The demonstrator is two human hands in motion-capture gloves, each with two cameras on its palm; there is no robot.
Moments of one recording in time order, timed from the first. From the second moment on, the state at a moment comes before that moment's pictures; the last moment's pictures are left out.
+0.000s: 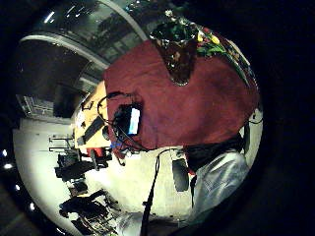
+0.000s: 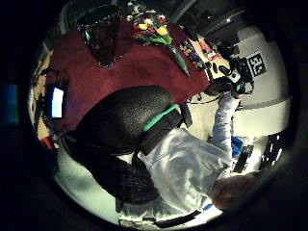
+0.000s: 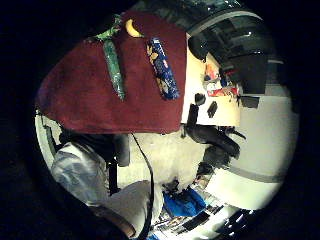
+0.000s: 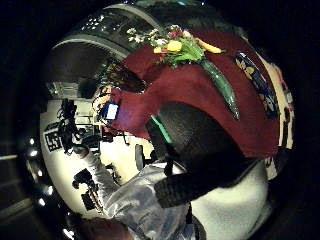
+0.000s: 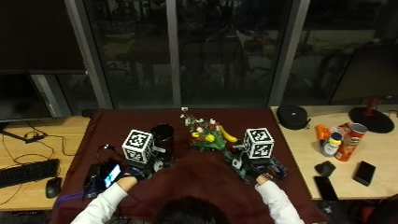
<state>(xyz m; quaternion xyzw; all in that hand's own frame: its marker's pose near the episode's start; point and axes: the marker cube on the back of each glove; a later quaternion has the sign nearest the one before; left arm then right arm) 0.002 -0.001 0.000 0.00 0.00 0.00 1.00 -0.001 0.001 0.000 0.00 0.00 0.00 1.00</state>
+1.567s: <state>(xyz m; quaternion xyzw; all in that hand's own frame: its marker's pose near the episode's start) -0.007 -0.026 0.011 0.01 -0.03 -0.01 1.00 0.012 -0.095 0.183 -0.06 -0.03 0.25 0.97</state>
